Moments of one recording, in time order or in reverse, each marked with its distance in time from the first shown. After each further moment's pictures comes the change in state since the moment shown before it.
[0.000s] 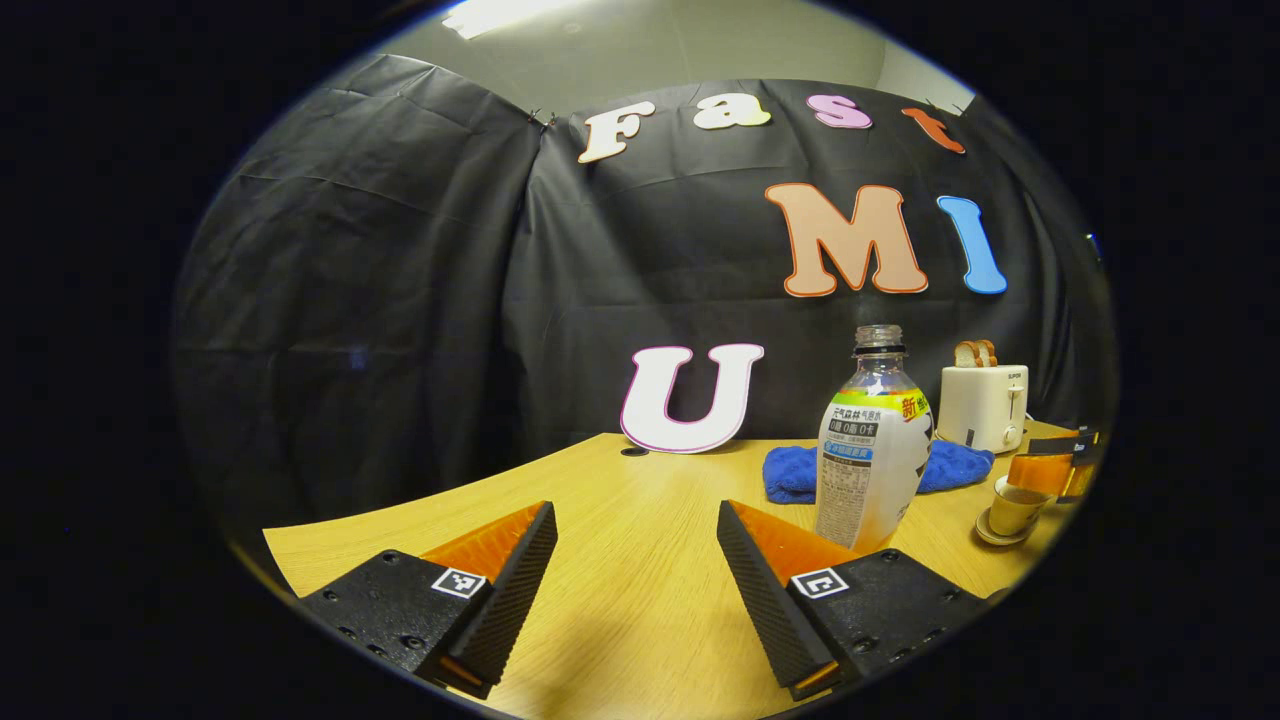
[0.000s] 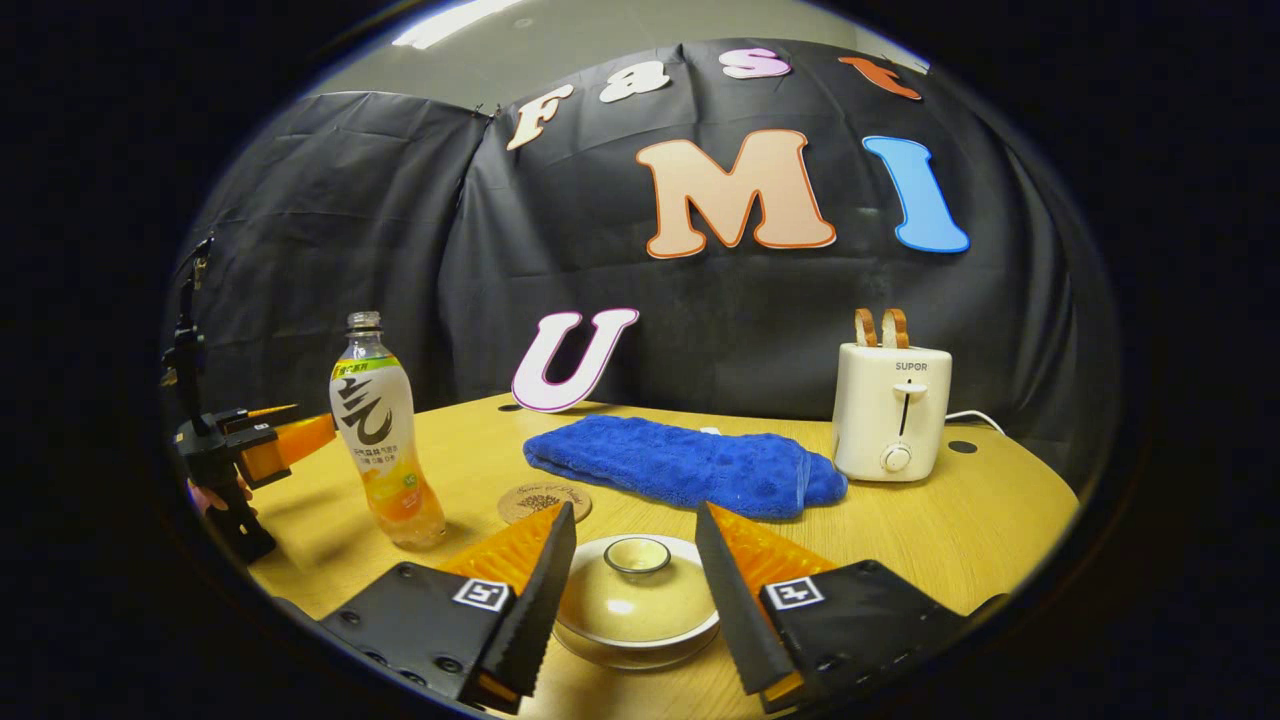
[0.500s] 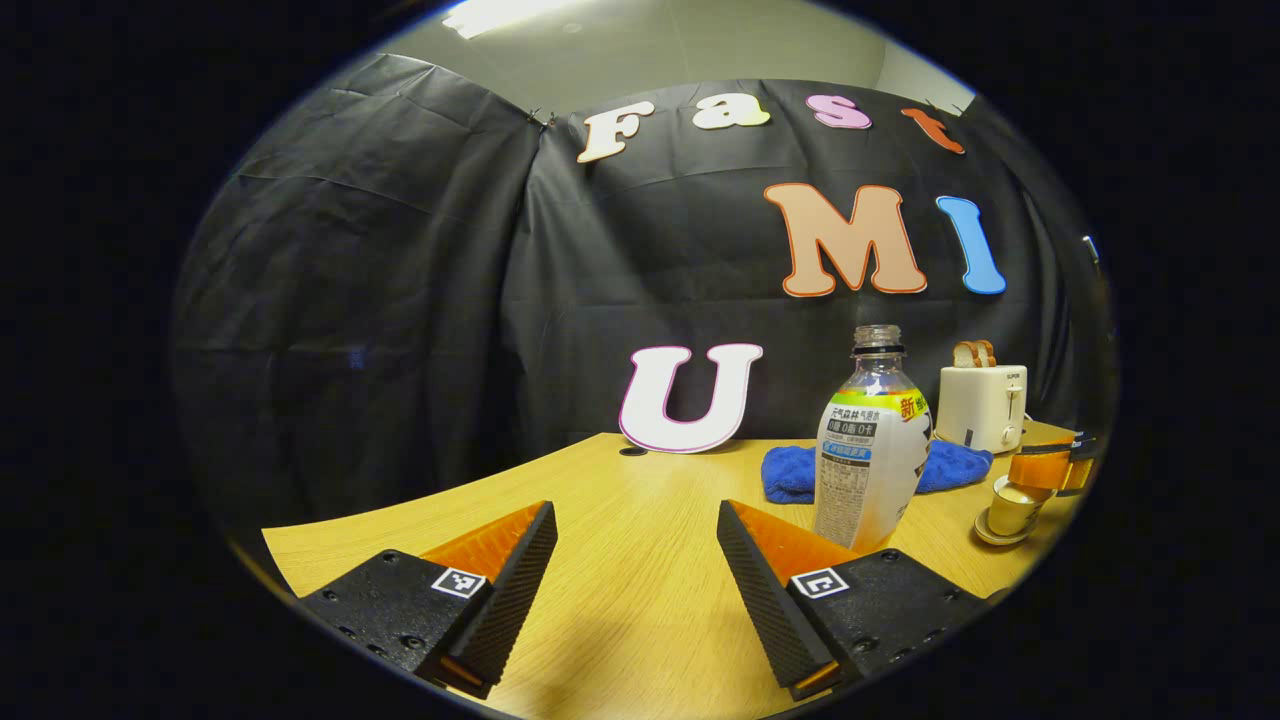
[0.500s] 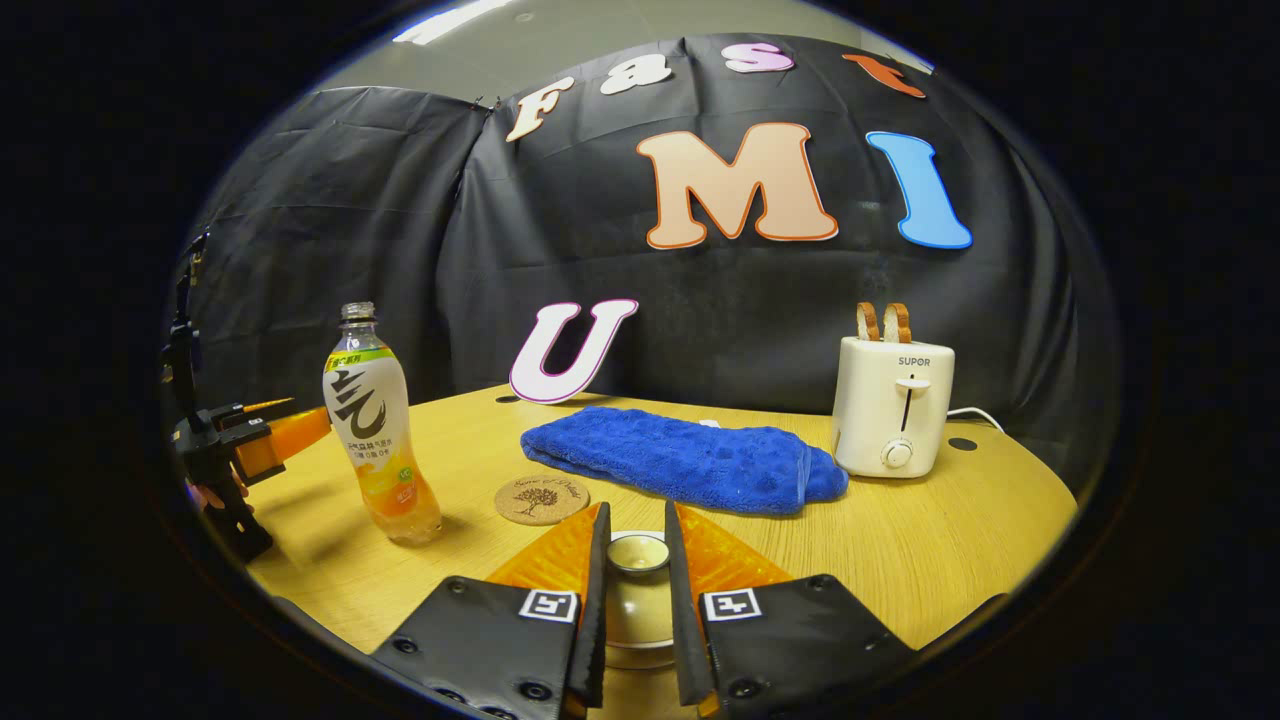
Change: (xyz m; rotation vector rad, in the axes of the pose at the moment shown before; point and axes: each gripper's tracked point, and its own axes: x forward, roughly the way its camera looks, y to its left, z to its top) left arm 0.000 -0.001 0.001 -0.001 0.000 -0.005; right arm 0.002 -0.001 -0.004 -0.008 0.023 -0.007
